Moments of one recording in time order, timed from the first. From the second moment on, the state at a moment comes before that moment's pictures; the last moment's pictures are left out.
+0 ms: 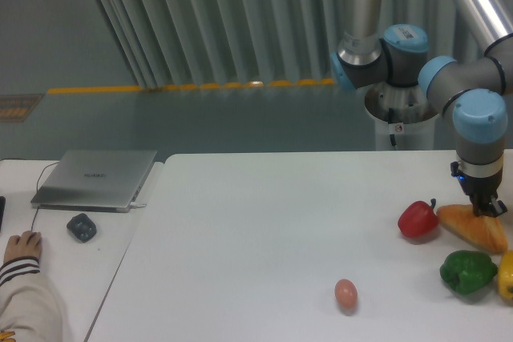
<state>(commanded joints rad) 2.52 -1.84 -1.70 -1.24 1.72 1.47</state>
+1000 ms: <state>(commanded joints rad) 2.60 -1.73 -1.68 -1.31 1.67 1.52</state>
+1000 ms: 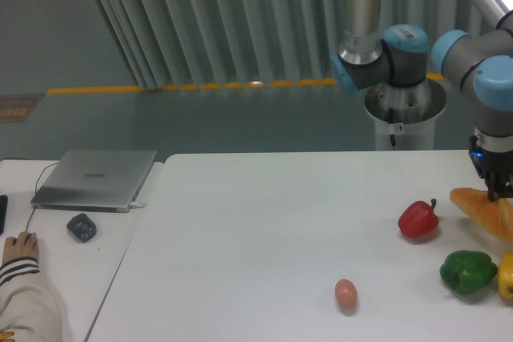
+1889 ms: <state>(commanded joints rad) 3.02 -1.72 -1.64 -1.35 1.58 2.07</state>
